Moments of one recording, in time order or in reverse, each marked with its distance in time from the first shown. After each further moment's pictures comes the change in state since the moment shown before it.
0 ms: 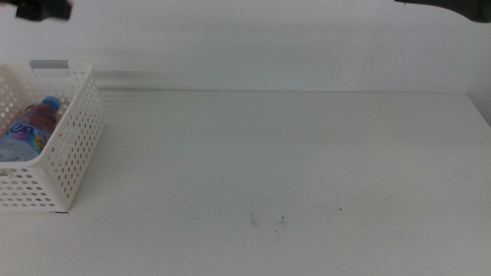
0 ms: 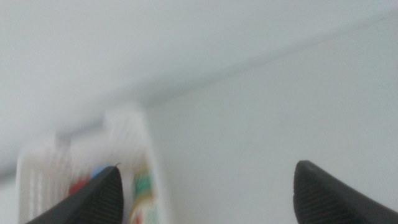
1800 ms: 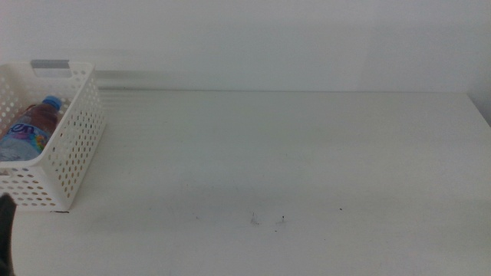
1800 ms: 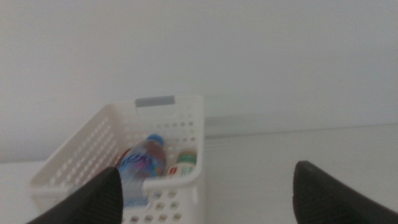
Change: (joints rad) left arm -0.014 -1.216 1.470 -0.078 -0.971 -0.074; right arm -0.718 -1.016 1.477 0.189 -0.739 0.002
